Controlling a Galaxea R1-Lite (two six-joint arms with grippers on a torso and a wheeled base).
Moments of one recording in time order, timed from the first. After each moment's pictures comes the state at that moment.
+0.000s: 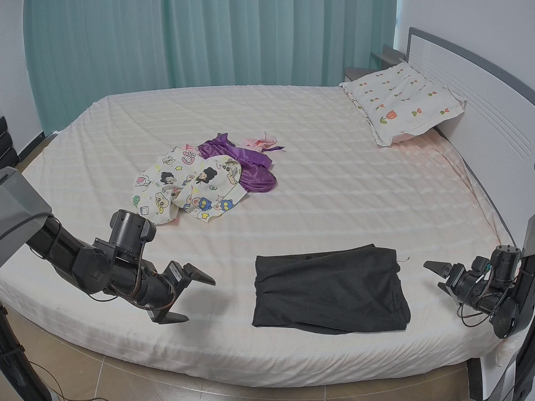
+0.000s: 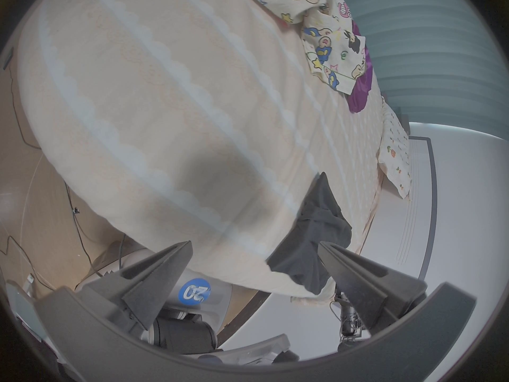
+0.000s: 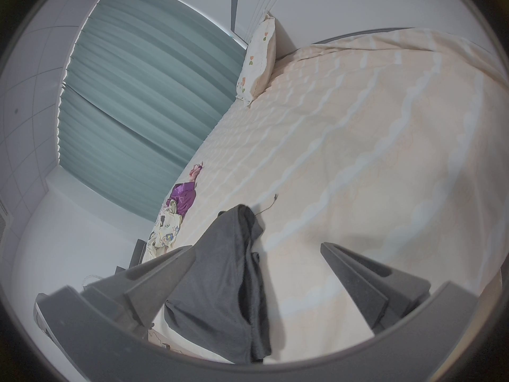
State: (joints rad) left arm -0.27 1.95 -0.78 -0.20 -0.43 -1.07; right arm -0.14 2.11 -0.11 -1.55 0.40 0.70
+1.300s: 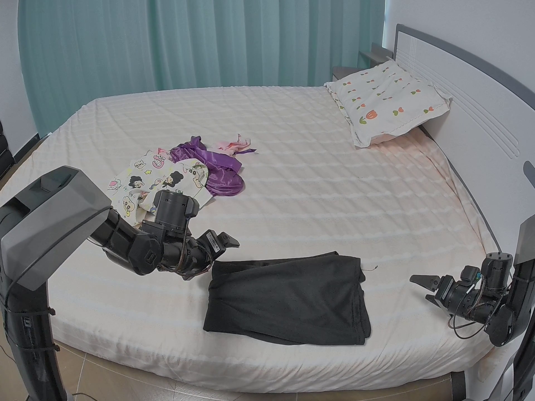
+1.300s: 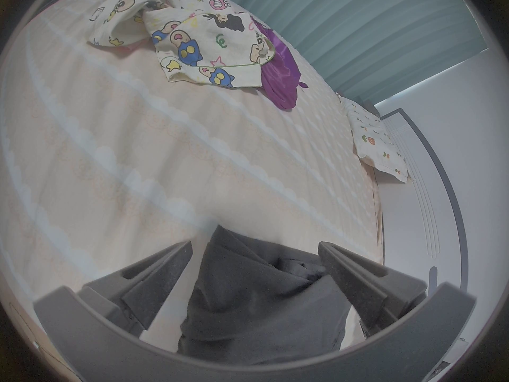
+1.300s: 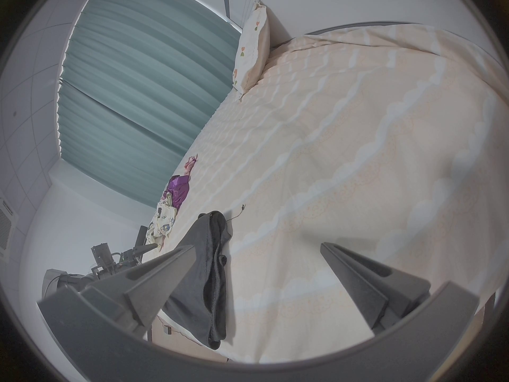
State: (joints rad) left arm -0.34 2.21 -1.13 -0.34 -0.16 -0.86; right arm -0.03 2.13 -0.06 -1.55 0.40 0.70
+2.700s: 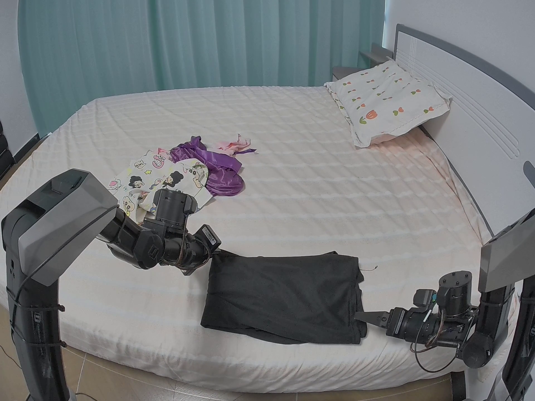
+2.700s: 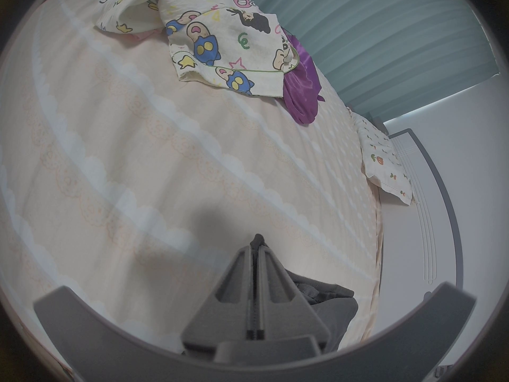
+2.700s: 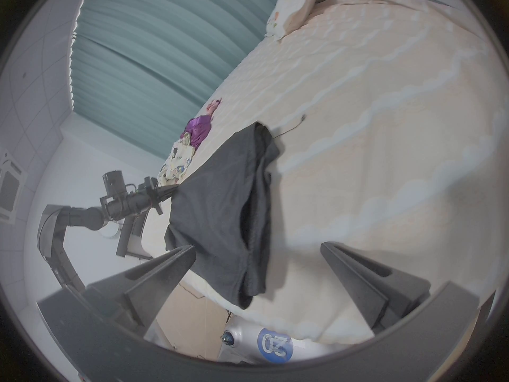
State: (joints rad) left arm -0.30 2.29 -1.22 -0.34 -0.16 -0.94; right arm 0.36 2.20 -0.07 -1.55 0.29 0.71
